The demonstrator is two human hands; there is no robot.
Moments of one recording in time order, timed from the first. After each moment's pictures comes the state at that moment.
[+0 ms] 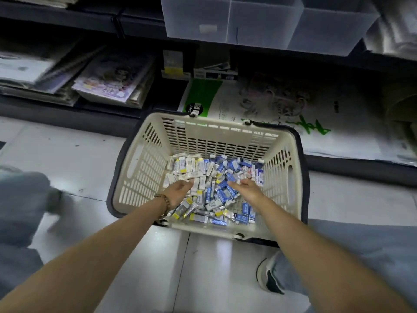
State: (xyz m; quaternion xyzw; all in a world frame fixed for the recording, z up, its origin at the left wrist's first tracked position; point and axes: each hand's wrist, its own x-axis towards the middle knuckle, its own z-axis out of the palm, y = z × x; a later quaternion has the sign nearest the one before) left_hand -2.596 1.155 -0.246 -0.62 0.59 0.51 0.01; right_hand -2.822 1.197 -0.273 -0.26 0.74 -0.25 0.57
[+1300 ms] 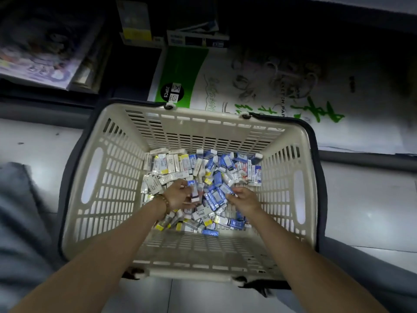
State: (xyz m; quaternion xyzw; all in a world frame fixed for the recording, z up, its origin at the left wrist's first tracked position) left_hand -2.647 1.107 -0.311 -0.60 0.32 0.73 -0.03; right_hand -2.837 1.193 -0.350 -0.18 0.79 -0.23 0.54
